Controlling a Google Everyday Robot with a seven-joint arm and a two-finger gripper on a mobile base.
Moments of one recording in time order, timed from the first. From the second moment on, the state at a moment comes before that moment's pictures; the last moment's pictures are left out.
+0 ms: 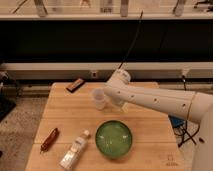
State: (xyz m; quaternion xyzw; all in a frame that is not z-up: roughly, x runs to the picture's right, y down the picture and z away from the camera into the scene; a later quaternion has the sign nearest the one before) arm 0.074 0.100 0.822 -0.22 -0.06 -0.39 0.89
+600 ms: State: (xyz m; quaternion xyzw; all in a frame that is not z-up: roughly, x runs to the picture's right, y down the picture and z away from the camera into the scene) arm 0.021 0.088 0.830 -0.22 -0.08 -0.42 0.88
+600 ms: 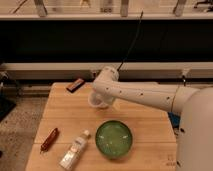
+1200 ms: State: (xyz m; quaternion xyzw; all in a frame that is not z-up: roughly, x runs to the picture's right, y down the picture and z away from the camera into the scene) arm 0.010 0.085 0.836 -0.23 -0.08 -0.43 0.87
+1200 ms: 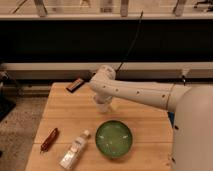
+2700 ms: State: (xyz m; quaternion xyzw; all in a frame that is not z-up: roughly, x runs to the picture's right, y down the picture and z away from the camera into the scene) arm 0.031 0.086 0.834 -0.25 -0.08 -0.42 0.87
